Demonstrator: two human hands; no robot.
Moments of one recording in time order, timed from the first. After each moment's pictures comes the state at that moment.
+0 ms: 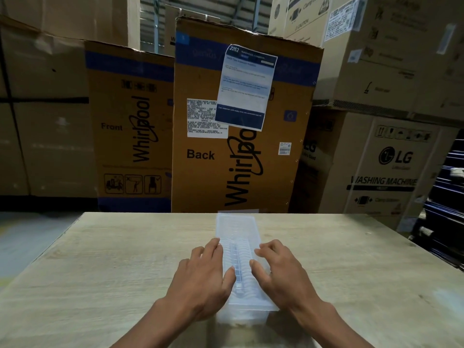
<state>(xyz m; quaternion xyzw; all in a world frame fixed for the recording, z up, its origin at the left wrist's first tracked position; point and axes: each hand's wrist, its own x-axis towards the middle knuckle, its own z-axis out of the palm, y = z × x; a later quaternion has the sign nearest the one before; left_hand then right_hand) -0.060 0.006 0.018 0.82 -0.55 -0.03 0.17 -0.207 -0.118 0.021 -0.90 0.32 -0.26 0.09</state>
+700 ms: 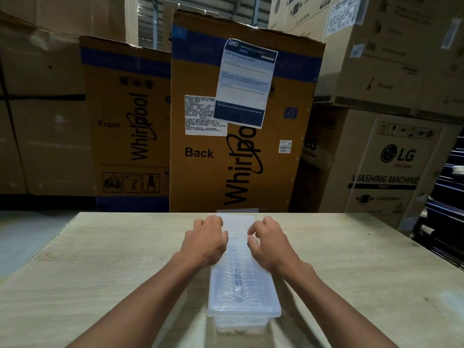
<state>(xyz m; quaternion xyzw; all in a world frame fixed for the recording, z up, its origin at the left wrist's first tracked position) -0.008 -0.080 0.027 0.84 -0.49 -0.02 0.23 -0.155 -0.169 0.035 -0.90 0.33 -0.26 0.10</state>
